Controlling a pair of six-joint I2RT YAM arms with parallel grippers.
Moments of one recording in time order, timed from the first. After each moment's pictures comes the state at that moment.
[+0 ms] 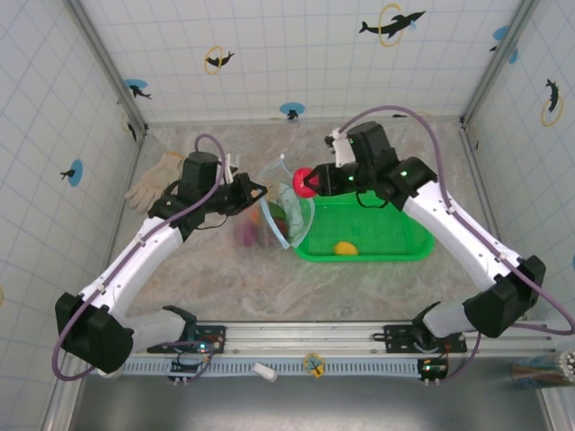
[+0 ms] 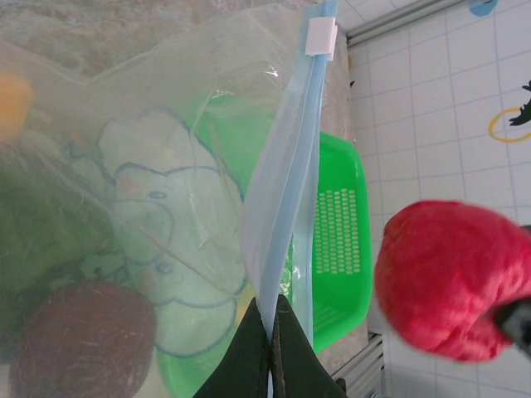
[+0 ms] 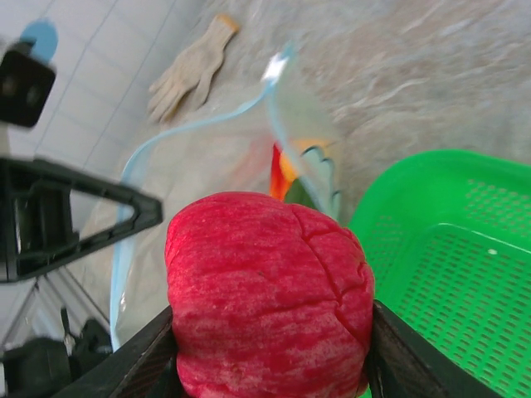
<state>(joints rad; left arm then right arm) -0.44 1.19 1.03 -0.44 0.49 -0.83 0.67 1.43 1.46 -0.74 -0.32 0.37</state>
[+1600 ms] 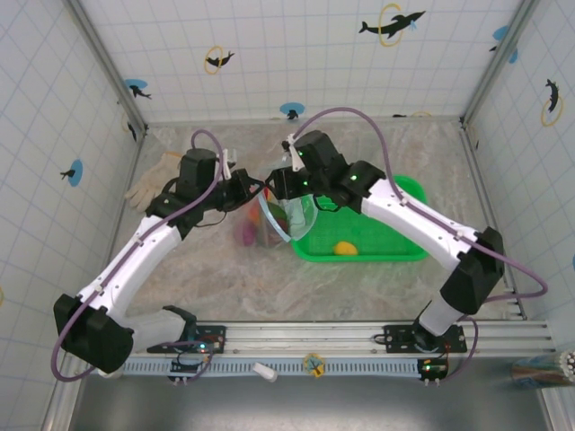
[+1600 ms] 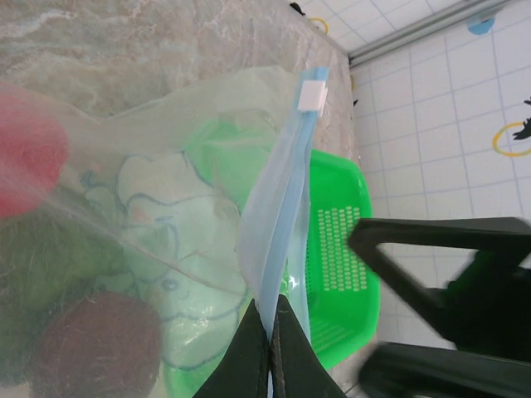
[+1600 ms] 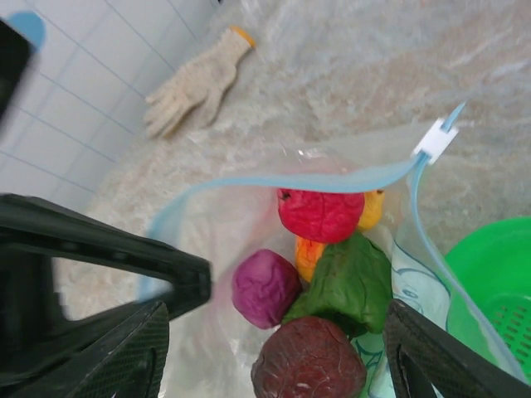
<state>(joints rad) -0.44 1.19 1.06 -0.46 0.44 -0.81 0.85 1.60 1.55 -0.59 -0.08 0.45</state>
